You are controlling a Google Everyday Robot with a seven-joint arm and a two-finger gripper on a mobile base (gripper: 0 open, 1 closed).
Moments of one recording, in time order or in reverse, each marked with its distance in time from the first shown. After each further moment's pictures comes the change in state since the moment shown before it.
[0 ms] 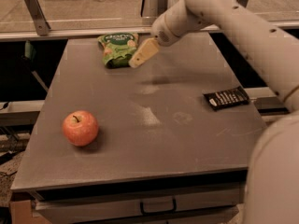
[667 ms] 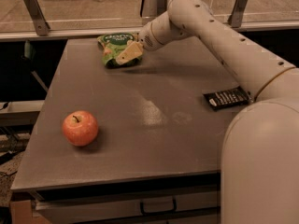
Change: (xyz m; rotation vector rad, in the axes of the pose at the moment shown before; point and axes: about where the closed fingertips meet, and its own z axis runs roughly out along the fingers) arm -0.017 -0.012 0.066 -0.010 -0.090 0.142
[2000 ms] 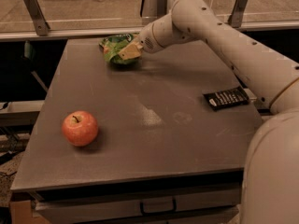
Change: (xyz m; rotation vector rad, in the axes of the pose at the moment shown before) arm -0.009 0.023 -0.015 -0.008 -0.066 -0.005
